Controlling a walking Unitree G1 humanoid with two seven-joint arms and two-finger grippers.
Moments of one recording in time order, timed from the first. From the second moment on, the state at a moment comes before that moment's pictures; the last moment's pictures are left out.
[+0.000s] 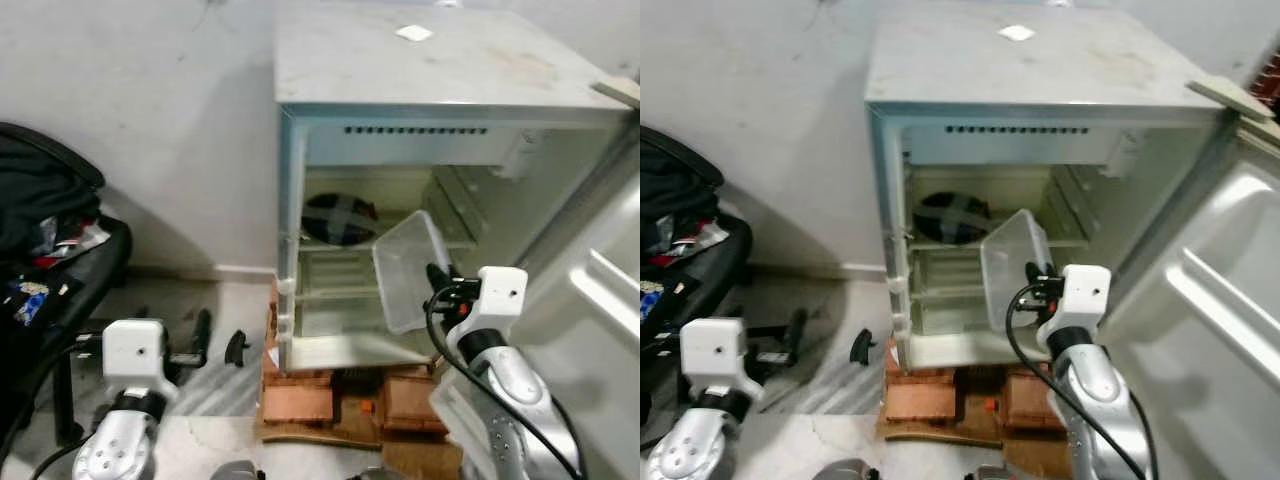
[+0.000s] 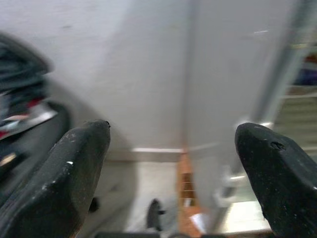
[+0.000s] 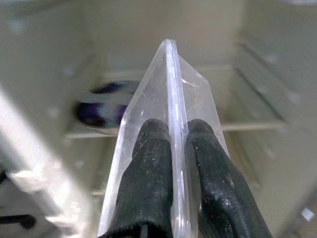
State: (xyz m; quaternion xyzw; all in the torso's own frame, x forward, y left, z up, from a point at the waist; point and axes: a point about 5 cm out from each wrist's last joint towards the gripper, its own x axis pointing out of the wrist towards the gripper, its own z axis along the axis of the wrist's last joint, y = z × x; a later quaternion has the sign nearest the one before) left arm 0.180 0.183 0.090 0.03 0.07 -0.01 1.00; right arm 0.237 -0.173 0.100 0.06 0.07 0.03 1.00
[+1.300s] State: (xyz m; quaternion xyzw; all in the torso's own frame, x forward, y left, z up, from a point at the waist) left arm 0.158 0.171 0.101 0.04 0.10 -0.02 0.99; right arm 0.322 -0.168 0.124 0.06 0.01 -0.02 1.00
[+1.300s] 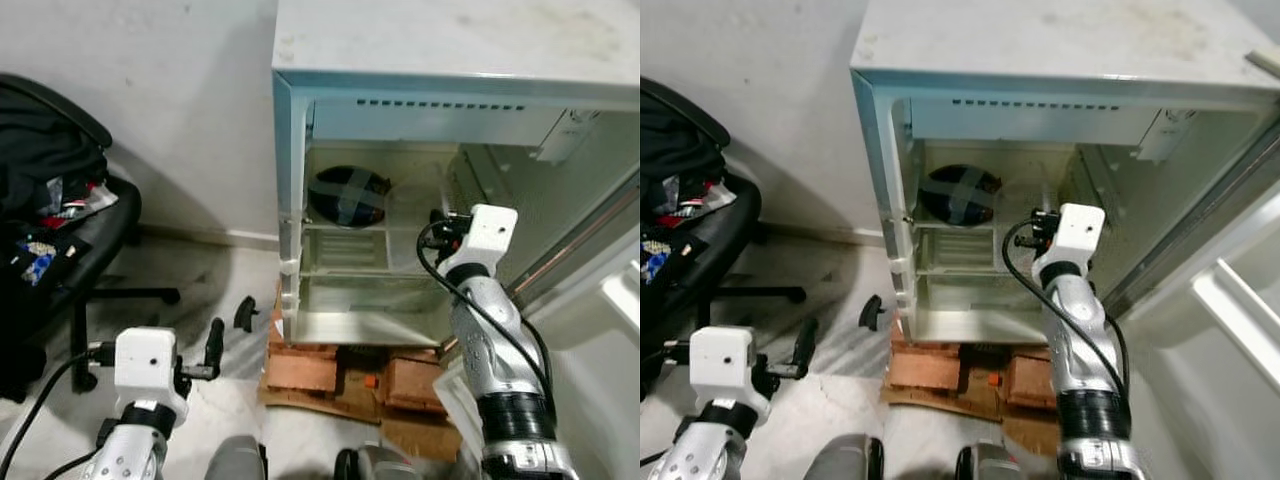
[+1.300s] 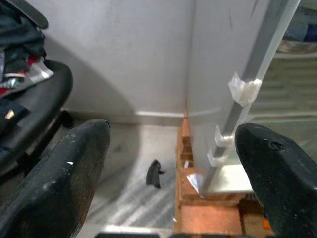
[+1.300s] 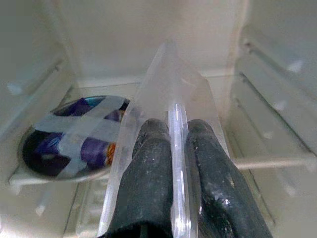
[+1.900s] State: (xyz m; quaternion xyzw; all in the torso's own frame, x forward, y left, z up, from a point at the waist) left arm 0.133 0.164 0.111 0.03 0.13 -0.04 0.99; right arm 0.349 -0.179 0.138 0.05 -0.03 -0.08 1.00
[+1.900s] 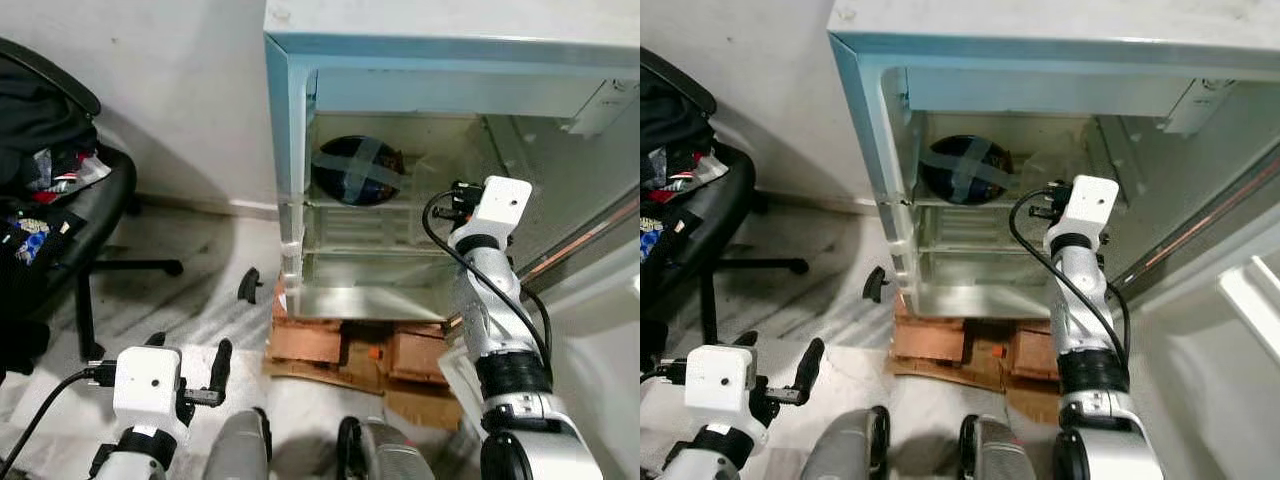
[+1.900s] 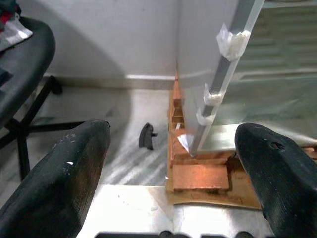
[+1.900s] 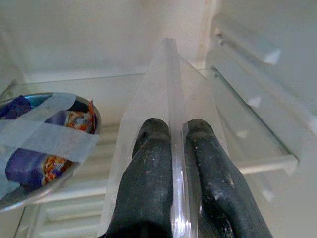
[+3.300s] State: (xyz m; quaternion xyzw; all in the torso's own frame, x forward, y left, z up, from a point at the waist) left arm 0.128 0.154 0.122 0.00 0.16 0.00 0.99; right arm 0.411 -0.104 0.205 -0.06 -0.06 0.06 0.99
